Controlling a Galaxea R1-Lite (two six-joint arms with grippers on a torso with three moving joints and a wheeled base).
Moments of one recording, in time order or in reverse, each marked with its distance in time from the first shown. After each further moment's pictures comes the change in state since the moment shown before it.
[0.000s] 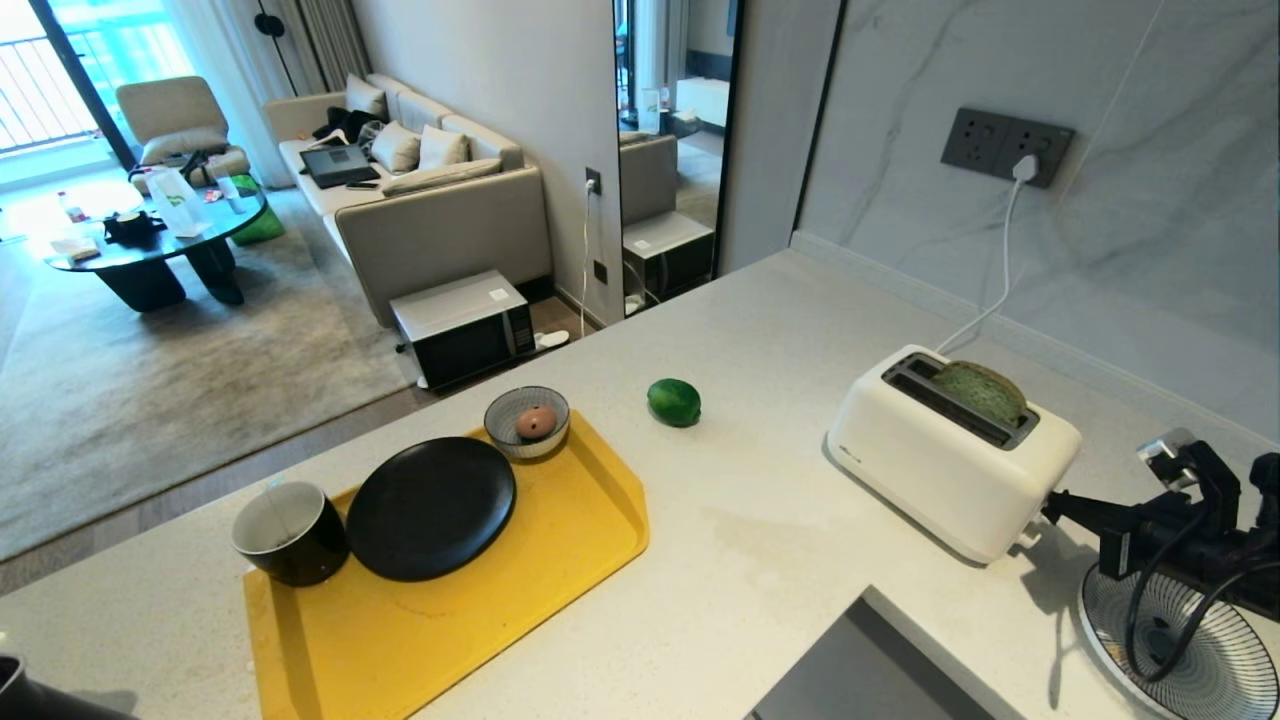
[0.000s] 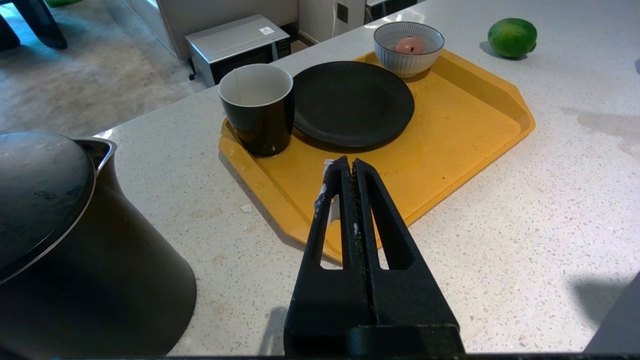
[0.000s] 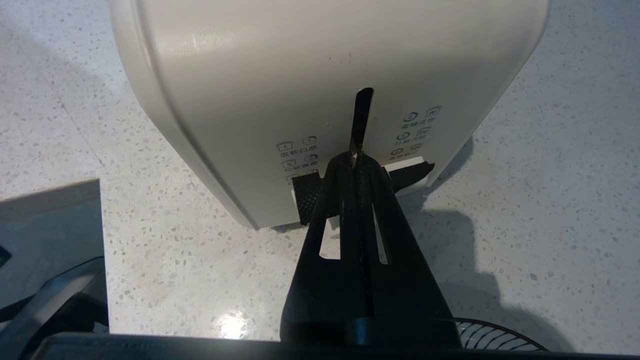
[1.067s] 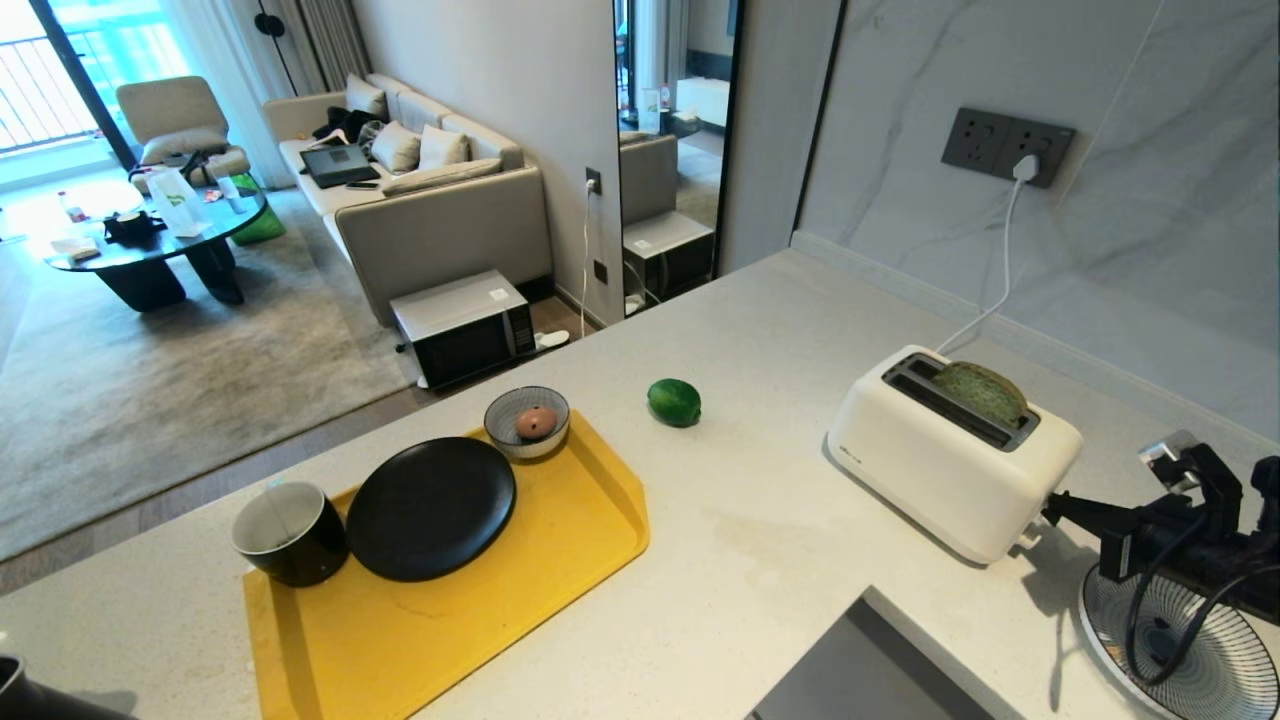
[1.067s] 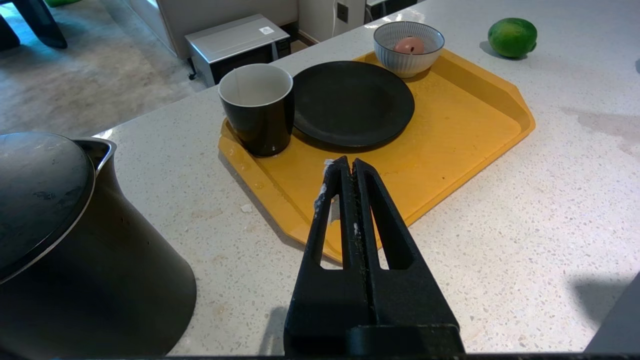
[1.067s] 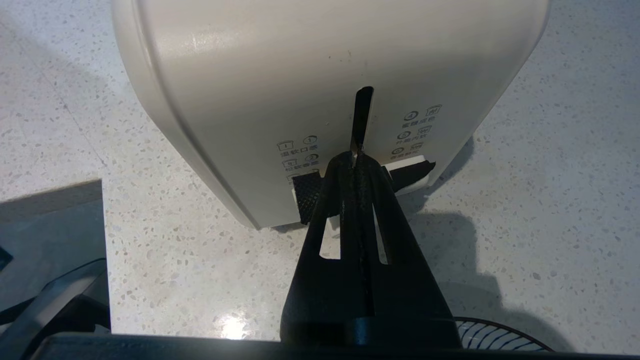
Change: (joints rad) left arm 0.000 0.000 0.000 0.000 0.000 0.000; right arm 0.000 0.000 0.012 -0.003 0.012 -0.002
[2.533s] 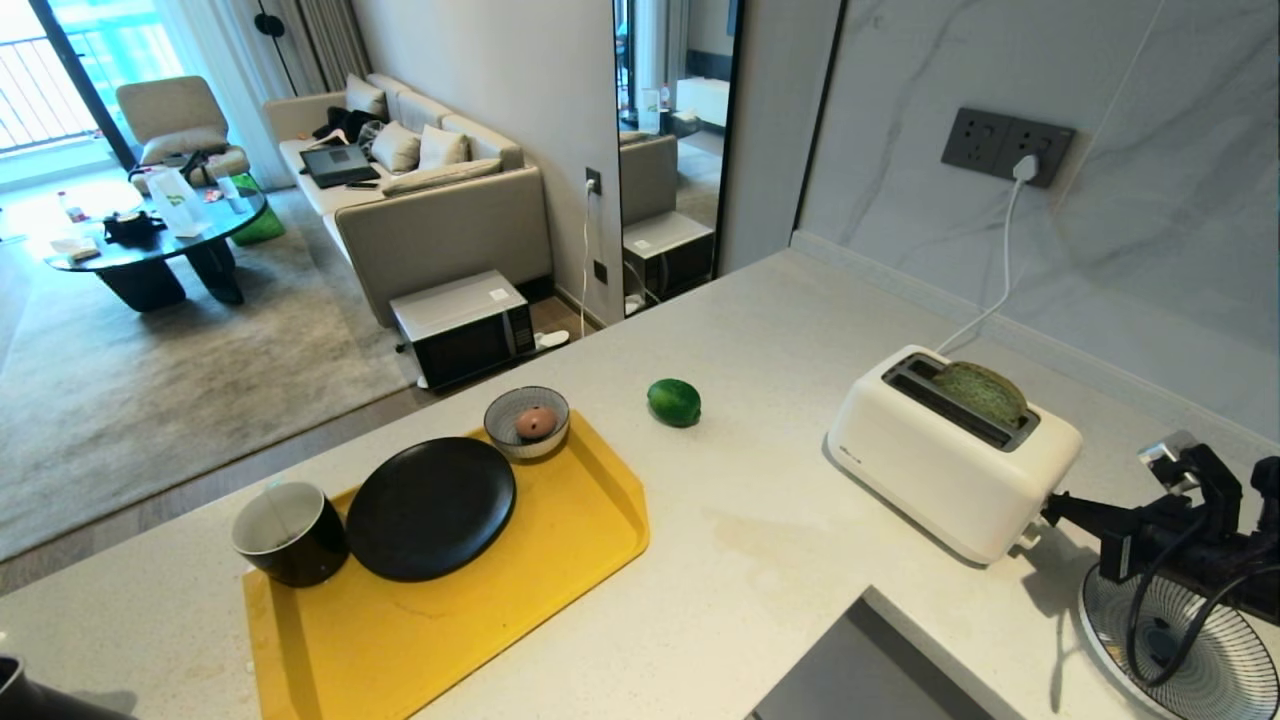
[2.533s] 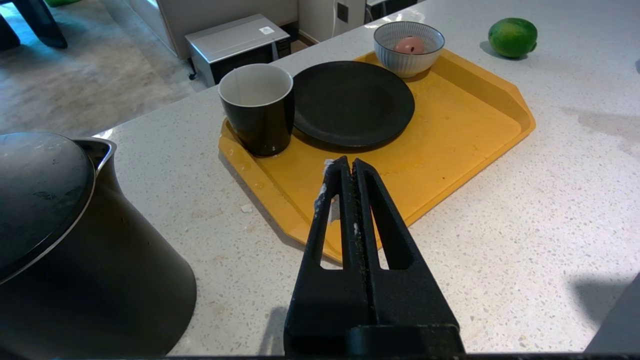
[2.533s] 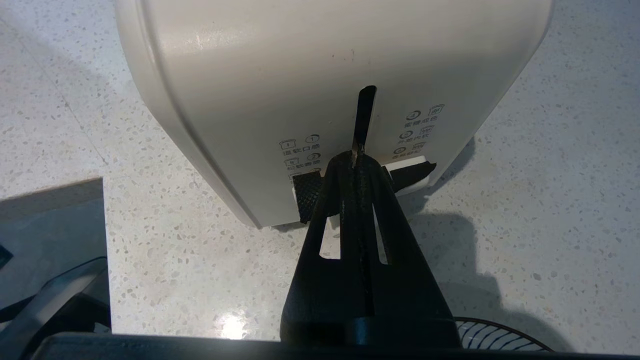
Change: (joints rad) left arm 0.000 0.000 0.000 0.000 0.000 0.000; right arm 0.000 0.000 0.000 0.003 0.000 -0.006
